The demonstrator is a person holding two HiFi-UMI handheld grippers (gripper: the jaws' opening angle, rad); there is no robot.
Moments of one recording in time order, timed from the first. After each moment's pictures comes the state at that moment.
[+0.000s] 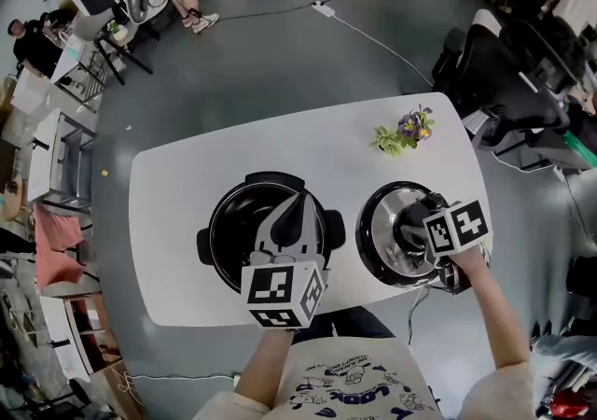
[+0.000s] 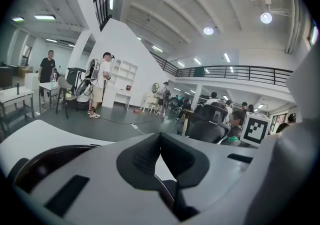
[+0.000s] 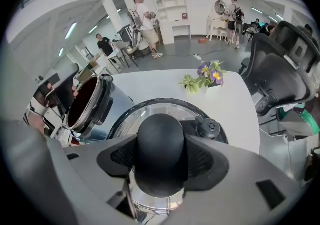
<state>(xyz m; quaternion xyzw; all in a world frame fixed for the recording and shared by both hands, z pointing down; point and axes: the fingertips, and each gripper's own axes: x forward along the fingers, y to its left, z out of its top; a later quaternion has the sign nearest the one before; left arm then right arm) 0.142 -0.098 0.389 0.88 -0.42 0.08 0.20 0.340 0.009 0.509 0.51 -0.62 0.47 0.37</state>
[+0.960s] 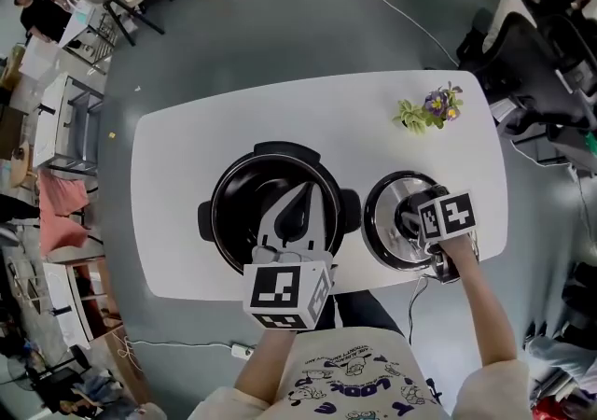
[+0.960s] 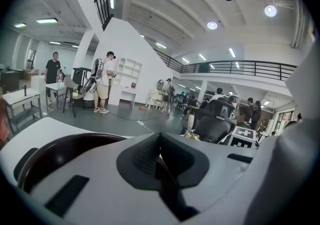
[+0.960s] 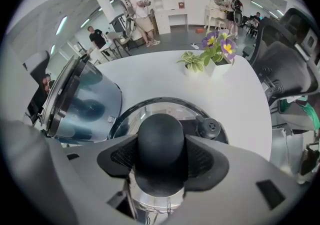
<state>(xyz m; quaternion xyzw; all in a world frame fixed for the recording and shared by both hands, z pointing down) 0.120 -0.111 0.425 0.86 -0.45 0.10 0.21 0.326 -0.015 0.605 0.50 -0.59 0.49 0.40</state>
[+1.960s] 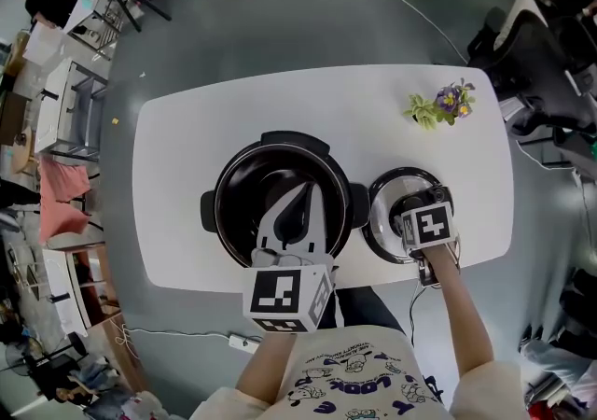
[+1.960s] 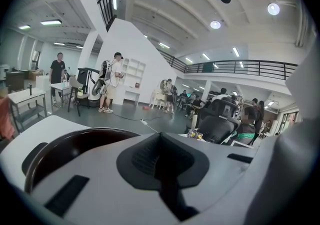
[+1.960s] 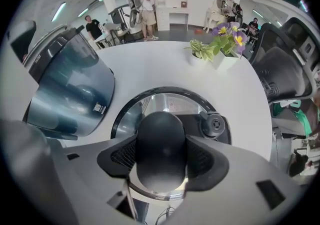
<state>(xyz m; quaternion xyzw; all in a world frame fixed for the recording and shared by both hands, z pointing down) 0.099 -0.106 0.432 0.85 -0.47 0.10 0.21 0.301 -0.005 0.646 0.53 -0.56 0.46 0.45</state>
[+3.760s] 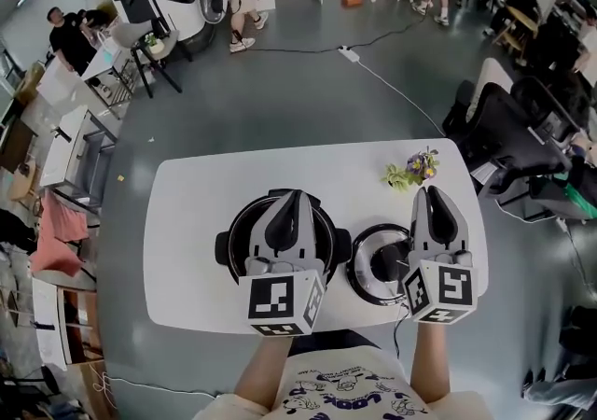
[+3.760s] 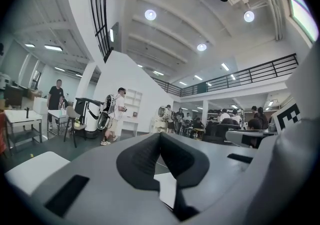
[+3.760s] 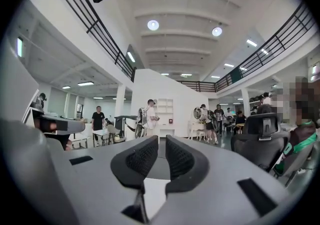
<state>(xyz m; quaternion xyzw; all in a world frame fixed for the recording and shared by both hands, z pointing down) 0.082 -0.100 0.286 0.86 -0.49 -0.02 0.09 0.277 -0.054 0.284 0.73 -0.68 0.01 0.02</state>
